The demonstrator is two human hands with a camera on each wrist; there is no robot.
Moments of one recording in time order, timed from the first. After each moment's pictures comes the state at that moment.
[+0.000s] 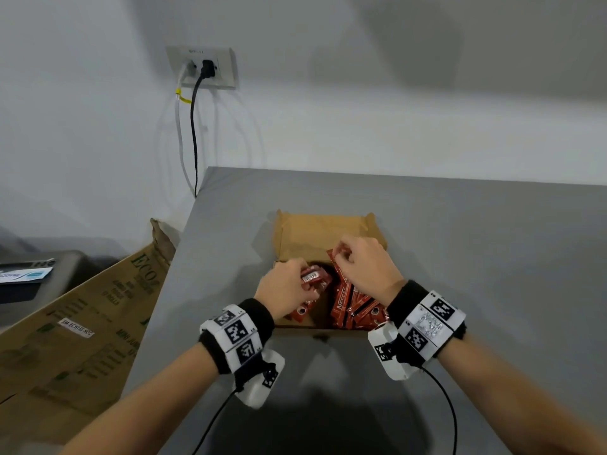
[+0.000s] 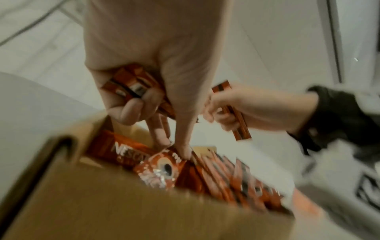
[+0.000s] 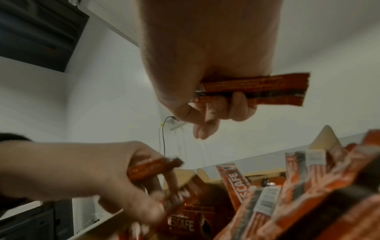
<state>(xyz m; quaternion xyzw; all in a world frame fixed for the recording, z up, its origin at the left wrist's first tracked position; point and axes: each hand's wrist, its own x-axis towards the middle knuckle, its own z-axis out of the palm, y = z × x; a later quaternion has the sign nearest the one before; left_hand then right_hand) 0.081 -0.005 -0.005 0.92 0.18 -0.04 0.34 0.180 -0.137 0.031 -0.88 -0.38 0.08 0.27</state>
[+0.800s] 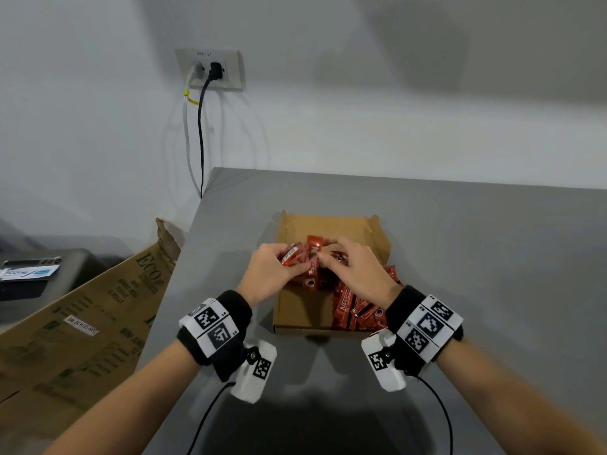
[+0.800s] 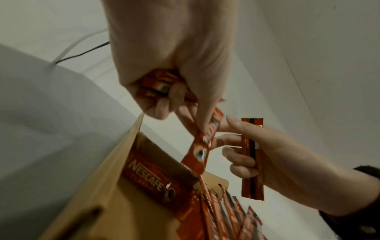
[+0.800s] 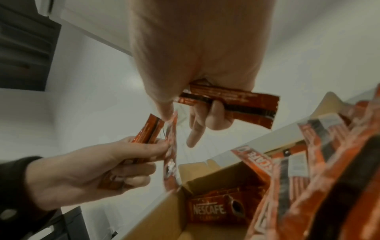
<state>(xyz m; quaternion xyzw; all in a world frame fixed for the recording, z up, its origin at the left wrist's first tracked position) 0.076 0.024 0.007 0.81 0.20 0.09 0.55 0.163 -0.127 0.038 -0.82 -0.38 0.20 0.38</state>
